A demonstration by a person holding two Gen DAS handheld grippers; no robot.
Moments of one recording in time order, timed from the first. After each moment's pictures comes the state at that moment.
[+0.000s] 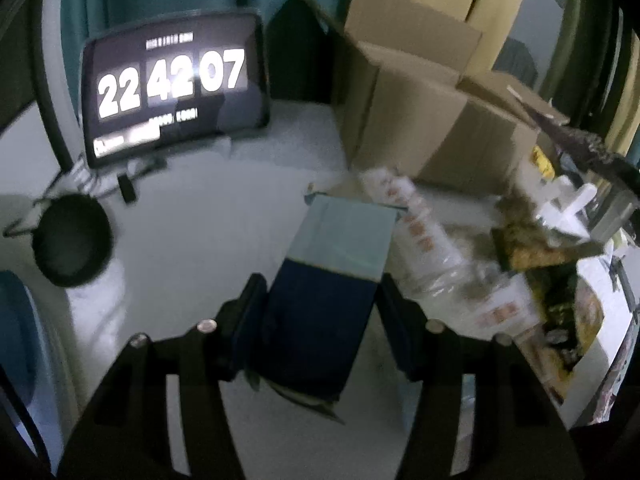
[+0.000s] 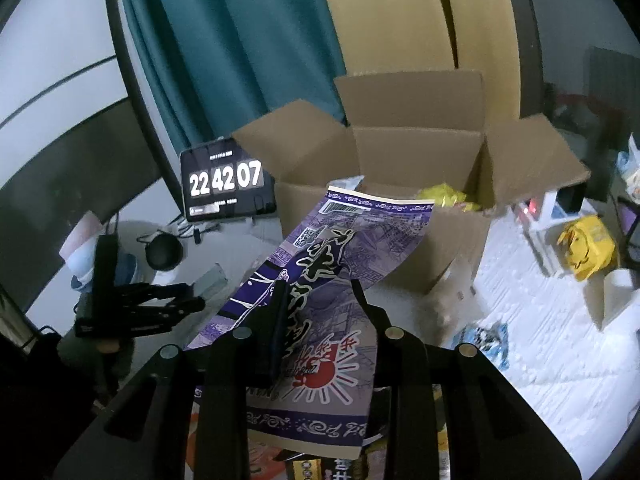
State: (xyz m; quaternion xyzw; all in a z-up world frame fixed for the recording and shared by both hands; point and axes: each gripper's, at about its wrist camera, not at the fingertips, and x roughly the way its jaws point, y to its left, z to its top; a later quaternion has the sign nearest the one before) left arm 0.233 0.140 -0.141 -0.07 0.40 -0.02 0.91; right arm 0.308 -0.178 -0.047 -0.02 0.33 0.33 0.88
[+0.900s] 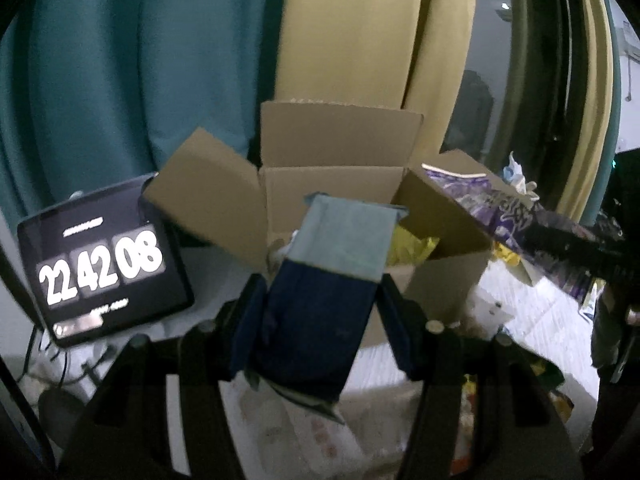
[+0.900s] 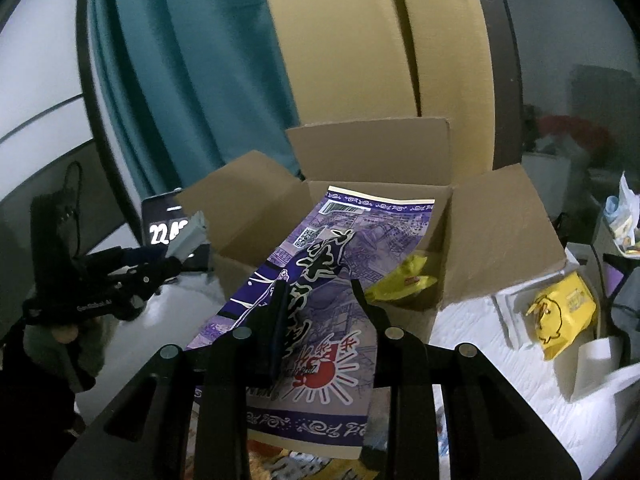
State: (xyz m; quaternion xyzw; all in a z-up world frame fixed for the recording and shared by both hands) left arm 0.344 0.075 -0.036 -0.02 0.29 -0.08 0.95; right arm 0.391 -0.201 -0.022 -0.01 0.29 0.30 0.91
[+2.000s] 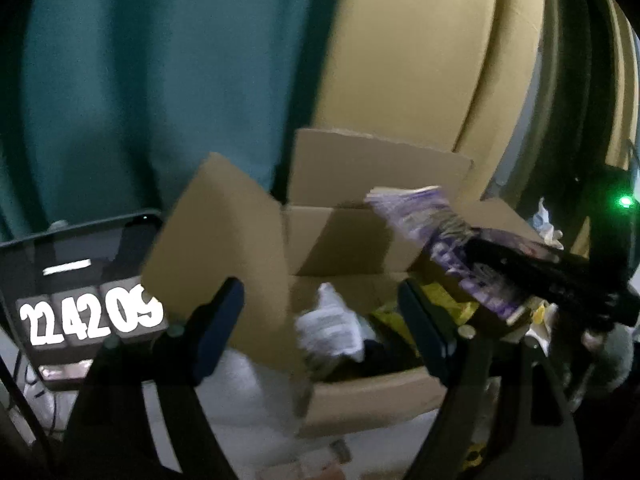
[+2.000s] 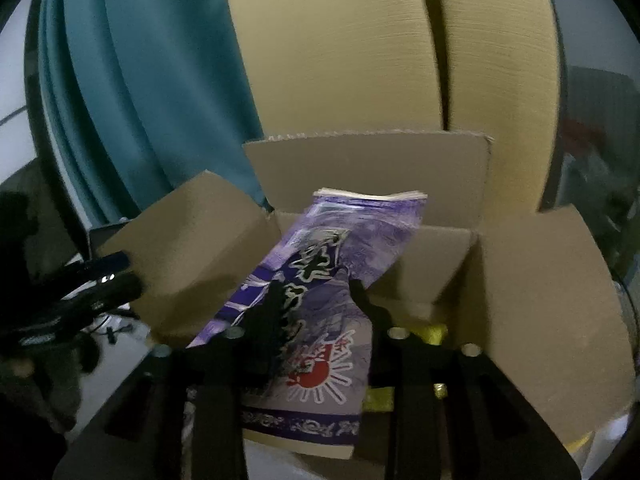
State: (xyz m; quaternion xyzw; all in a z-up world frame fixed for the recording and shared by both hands) left arm 0.409 0.112 -0.027 -0.07 0.26 -0.06 0.96; right arm 0.497 -0.138 -0.043 -0.01 0.28 0.28 0.92
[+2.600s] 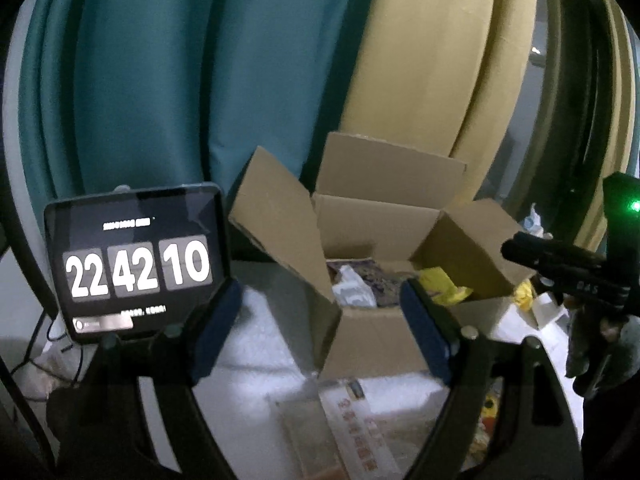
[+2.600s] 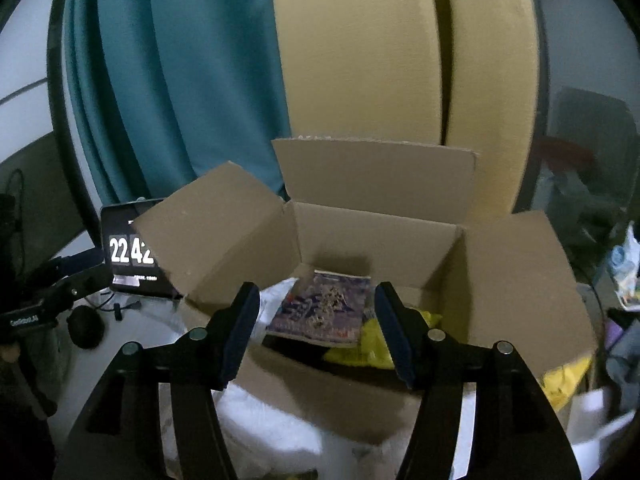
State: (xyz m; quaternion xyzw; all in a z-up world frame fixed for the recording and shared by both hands) left arm 0.328 0.133 -0.027 -0.09 0.25 -0.04 0.96; right arm 0.428 -0.140 -0.019 -0.05 0.28 0.25 0.93
